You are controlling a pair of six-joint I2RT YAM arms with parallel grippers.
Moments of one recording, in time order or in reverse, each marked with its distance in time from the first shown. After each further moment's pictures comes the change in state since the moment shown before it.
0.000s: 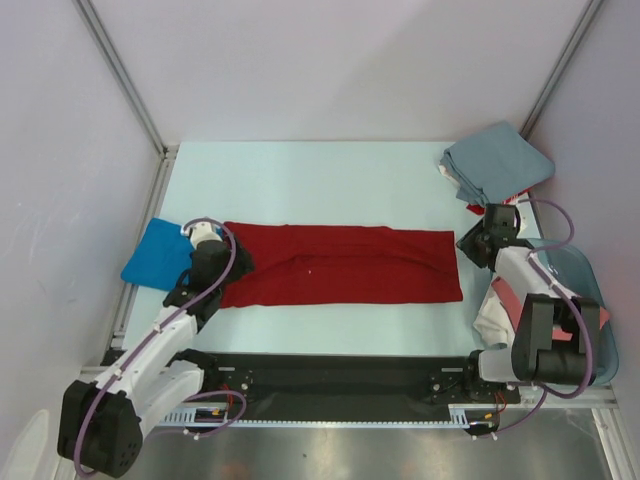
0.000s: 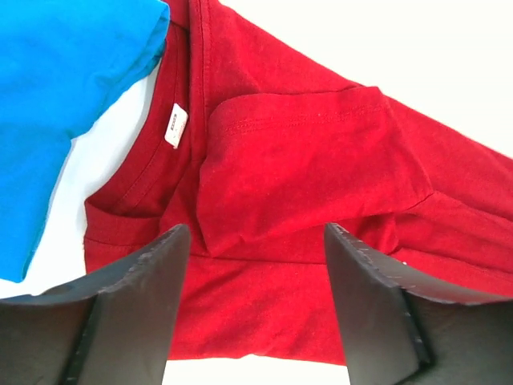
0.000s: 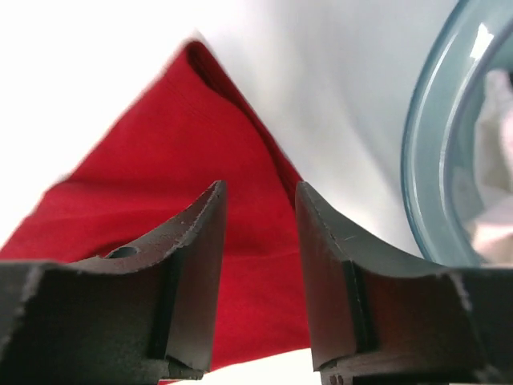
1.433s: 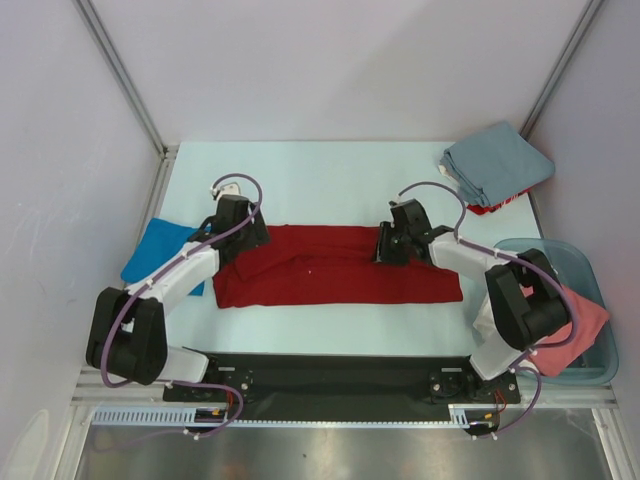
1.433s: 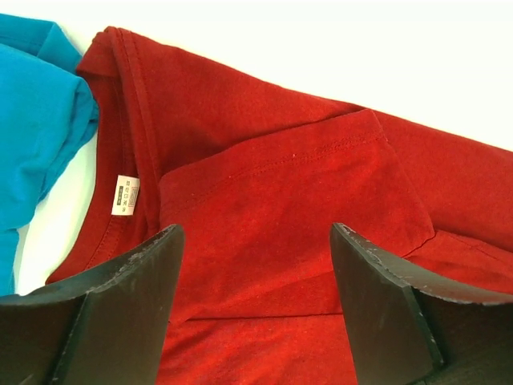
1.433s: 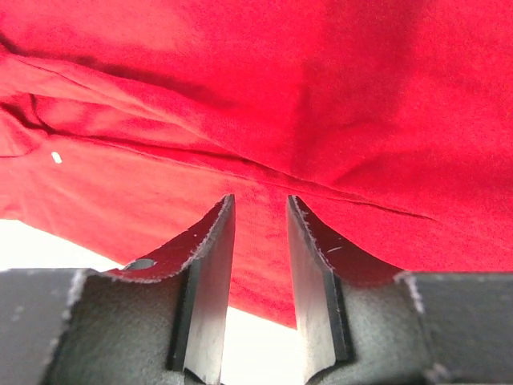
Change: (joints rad) left arm 0.004 0.500 0.399 -0.106 0.053 0.095; right arm 0.567 0.238 0.143 0.060 -0.196 -0.126
